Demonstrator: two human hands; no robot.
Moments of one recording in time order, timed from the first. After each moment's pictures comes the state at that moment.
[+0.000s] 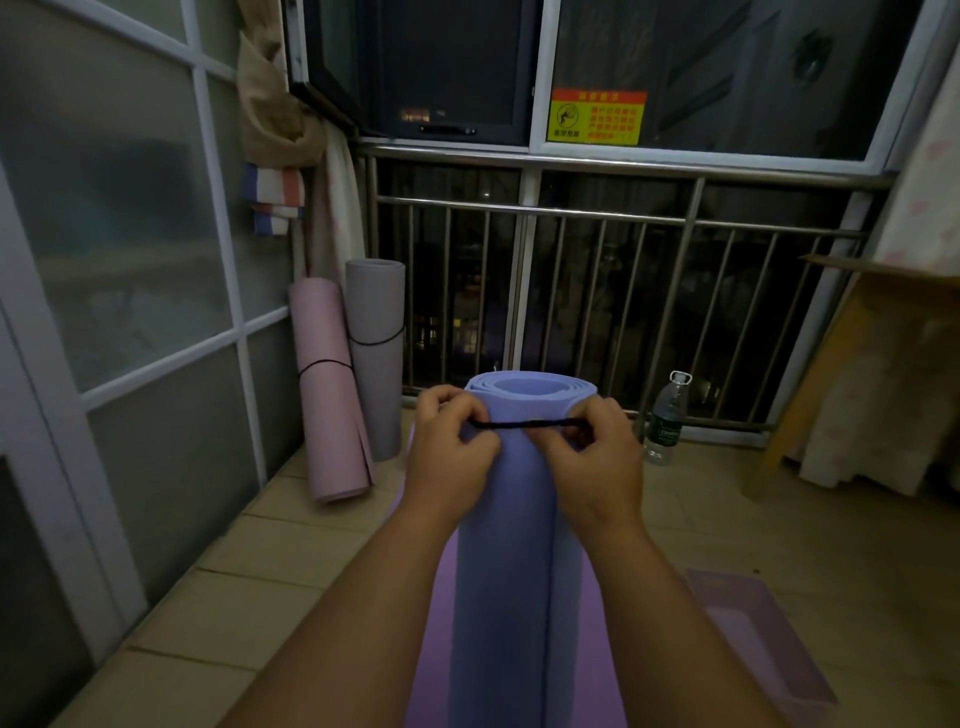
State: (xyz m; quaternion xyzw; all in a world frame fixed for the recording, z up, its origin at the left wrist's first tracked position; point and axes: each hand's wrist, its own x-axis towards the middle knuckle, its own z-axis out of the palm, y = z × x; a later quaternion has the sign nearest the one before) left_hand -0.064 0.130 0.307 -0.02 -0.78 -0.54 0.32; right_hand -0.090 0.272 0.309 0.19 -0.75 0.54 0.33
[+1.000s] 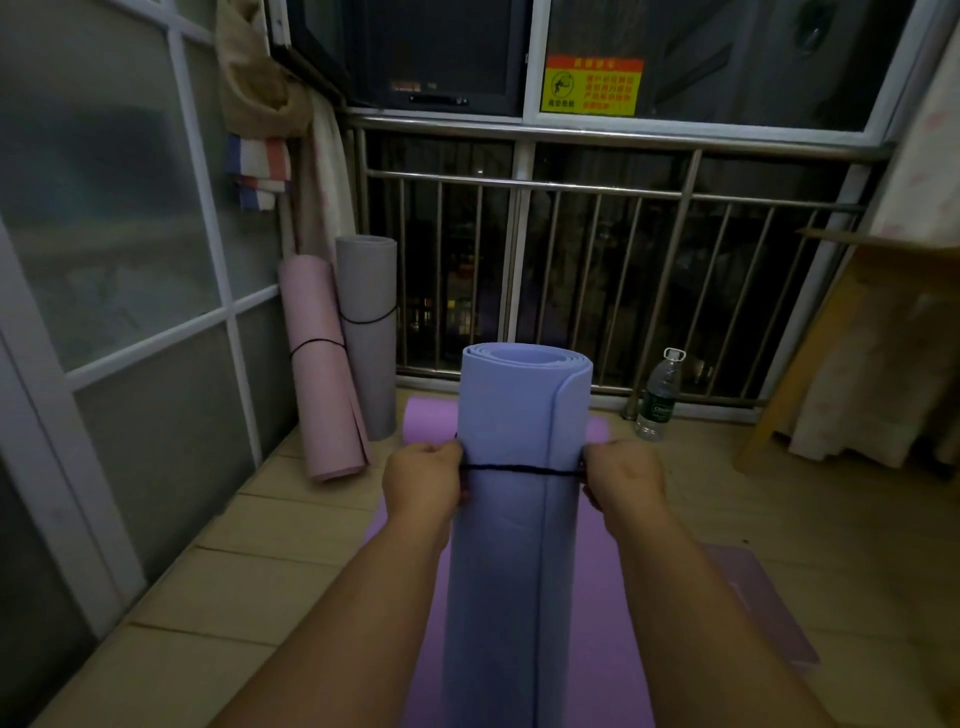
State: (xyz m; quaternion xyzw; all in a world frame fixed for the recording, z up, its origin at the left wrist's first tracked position) left_hand -0.077 0.126 0.253 0.21 -0.64 -0.72 0.19; right_hand -0.121 0.299 0.276 -0.15 -0.78 0.61 0.07
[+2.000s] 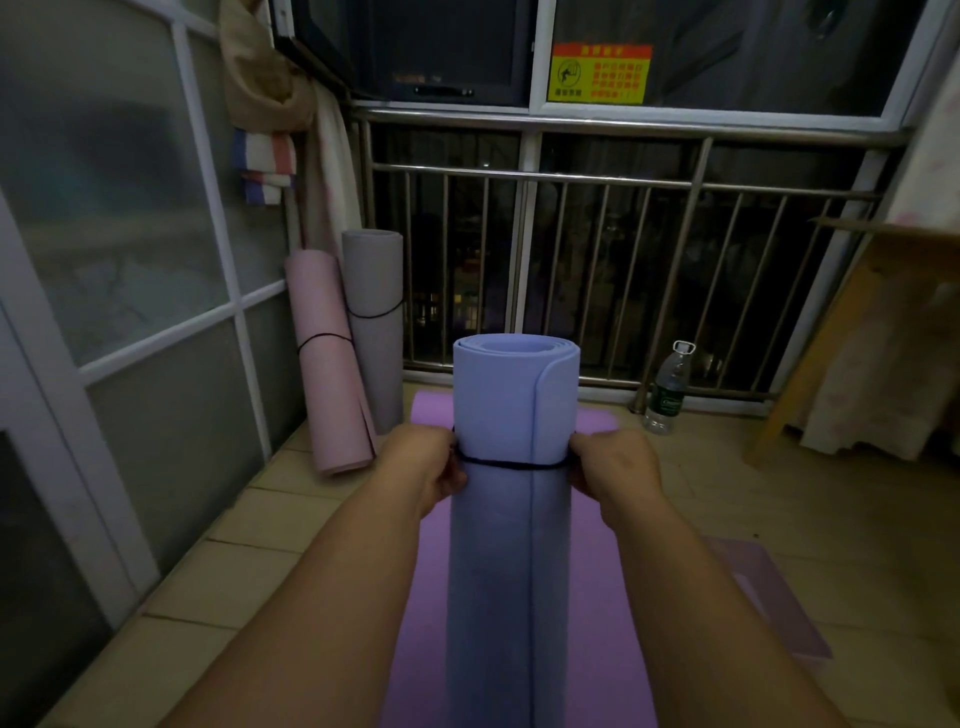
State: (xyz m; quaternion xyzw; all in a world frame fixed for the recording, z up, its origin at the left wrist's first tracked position) left_hand -0.074 0.116 0.288 0.26 -0.61 -0.75 0.05; right_hand -0.112 0.288 0.284 -0.12 -0.78 0.62 0.02
